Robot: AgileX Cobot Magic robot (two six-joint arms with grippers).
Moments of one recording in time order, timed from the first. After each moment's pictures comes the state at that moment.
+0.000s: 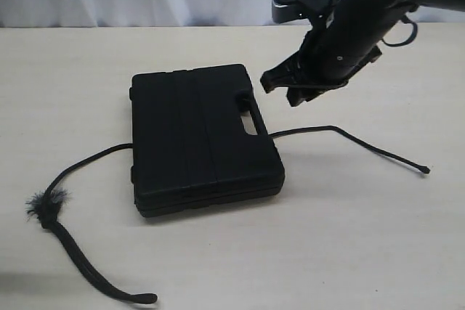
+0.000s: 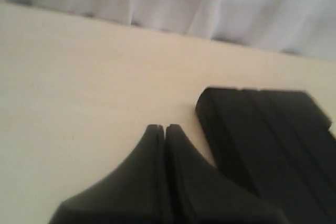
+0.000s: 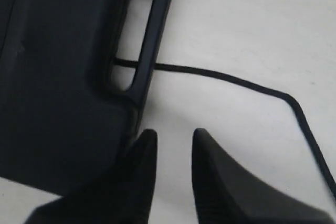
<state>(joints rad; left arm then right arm) 0.04 0.75 -0.30 0.00 0.04 -0.26 0.38 1.78 -1.35 0.05 0.88 -0.01</state>
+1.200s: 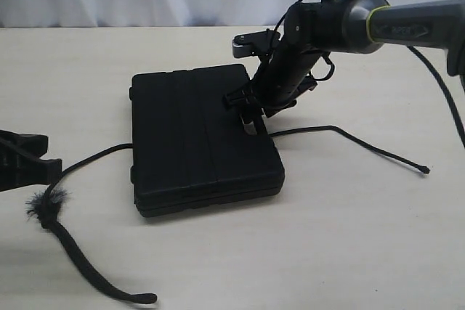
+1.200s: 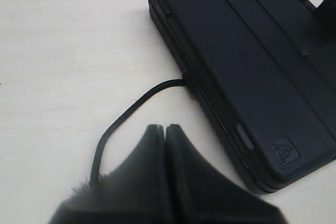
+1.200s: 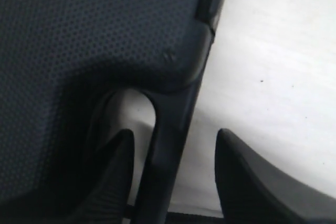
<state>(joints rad) -0.18 1.01 -0.33 0.04 0.09 -0.20 0.39 2.24 -1.62 0.16 0.73 -0.06</state>
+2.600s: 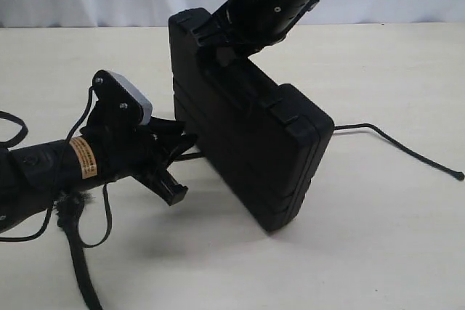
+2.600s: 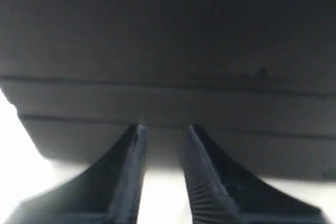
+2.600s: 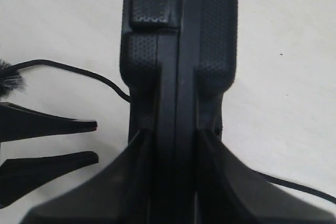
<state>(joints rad) -0.40 1.71 -0.47 0.36 -0.74 -0.07 0.58 1.79 -1.62 0.06 0.97 -0.01</state>
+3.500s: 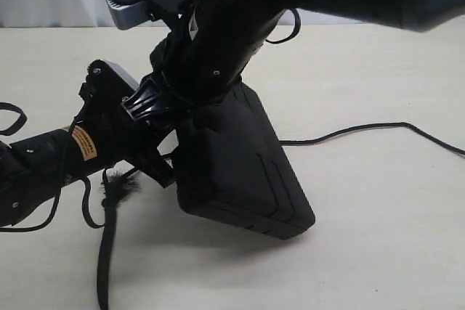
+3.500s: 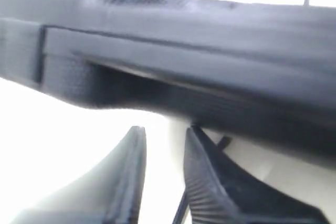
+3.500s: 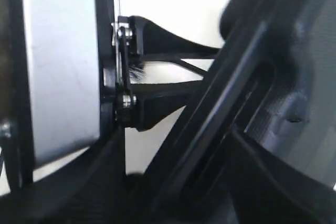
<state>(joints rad) -0.40 1.73 -0.49 0.14 -0.73 0.22 0.81 1.77 -1.52 0.00 0.91 0.09</state>
